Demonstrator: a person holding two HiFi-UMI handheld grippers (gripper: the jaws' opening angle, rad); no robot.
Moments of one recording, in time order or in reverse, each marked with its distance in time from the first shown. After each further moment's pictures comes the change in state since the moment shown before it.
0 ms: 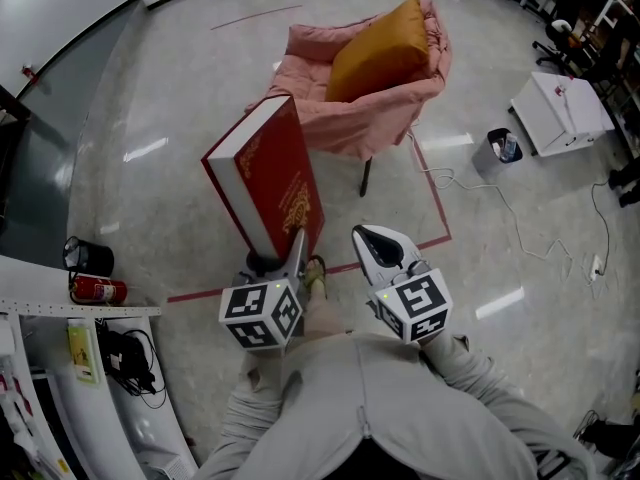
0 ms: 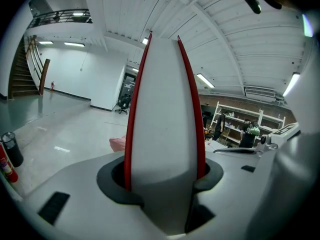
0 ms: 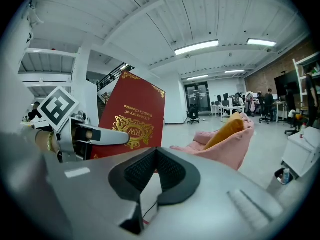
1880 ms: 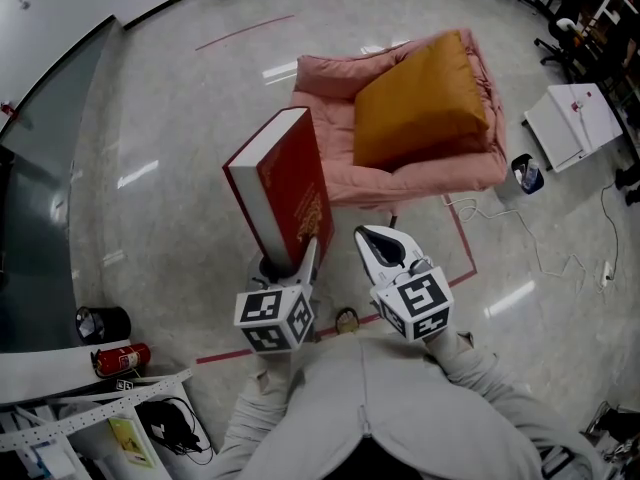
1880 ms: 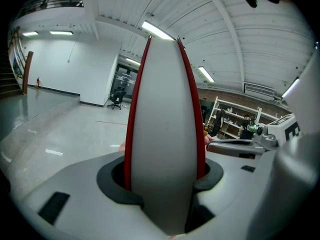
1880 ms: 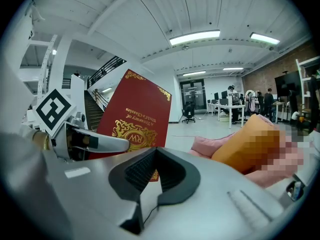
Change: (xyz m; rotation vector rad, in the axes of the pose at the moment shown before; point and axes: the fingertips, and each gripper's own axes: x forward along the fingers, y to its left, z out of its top) left arm 0.236 0.159 0.128 0.034 0.098 -0.087; right arm 0.288 -0.097 0.094 0.007 0.035 -0.071
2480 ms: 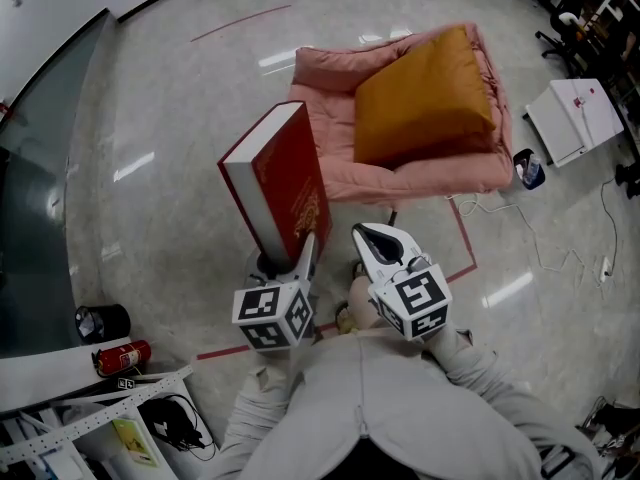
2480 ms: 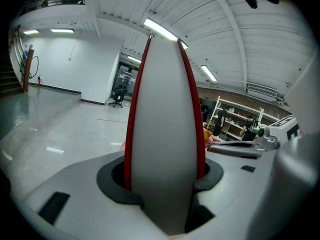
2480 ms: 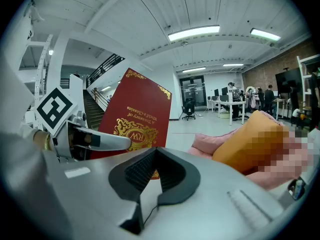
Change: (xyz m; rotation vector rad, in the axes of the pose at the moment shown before) left arm 0.018 0.015 0.006 -0.013 0.016 0.008; right arm 0.022 -0.005 -0.002 0.016 0.031 0.004
